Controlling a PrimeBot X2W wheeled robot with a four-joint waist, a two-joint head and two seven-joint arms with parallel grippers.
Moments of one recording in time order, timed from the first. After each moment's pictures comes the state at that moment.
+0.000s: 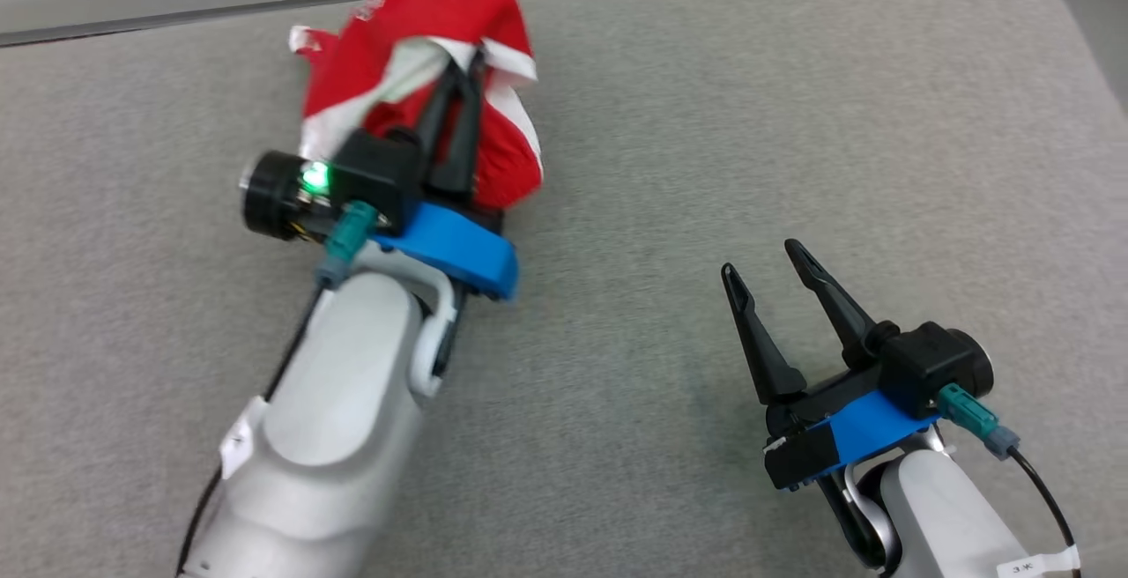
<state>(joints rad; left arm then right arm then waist) -0.71 0.05 -0.37 0.53 -0.21 -0.02 -0.26 -0.32 -0.12 0.27 0.27 0.19 0.13 -0.26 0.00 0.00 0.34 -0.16</state>
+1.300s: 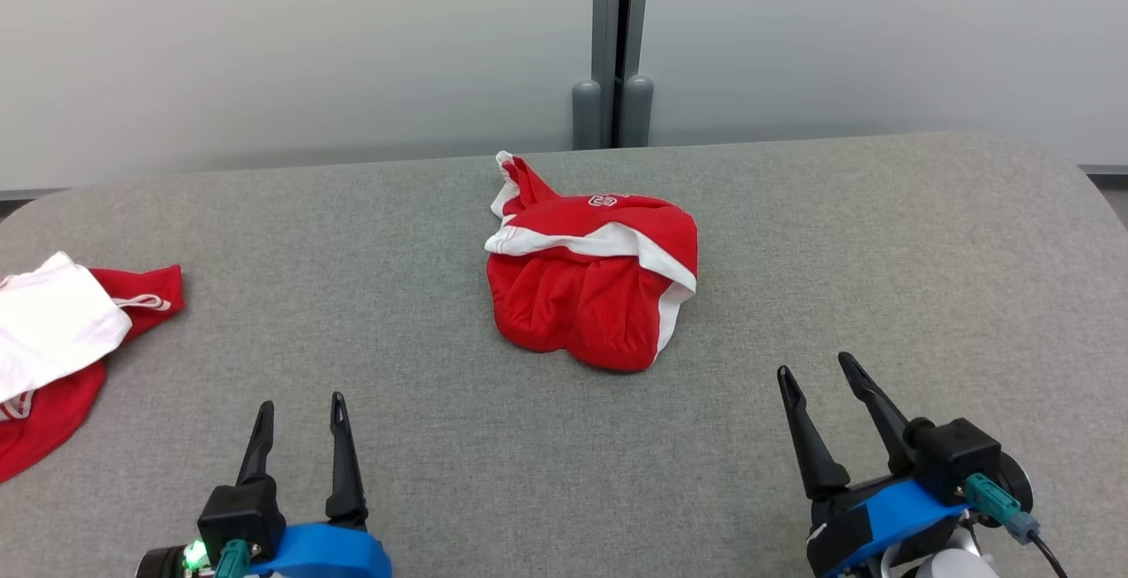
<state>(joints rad) -0.04 0.06 -0.09 0.31 -0.15 0.08 -0.26 -0.14 -0.09 0.15 0.32 0.16 0.13 -0.26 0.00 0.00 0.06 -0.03</state>
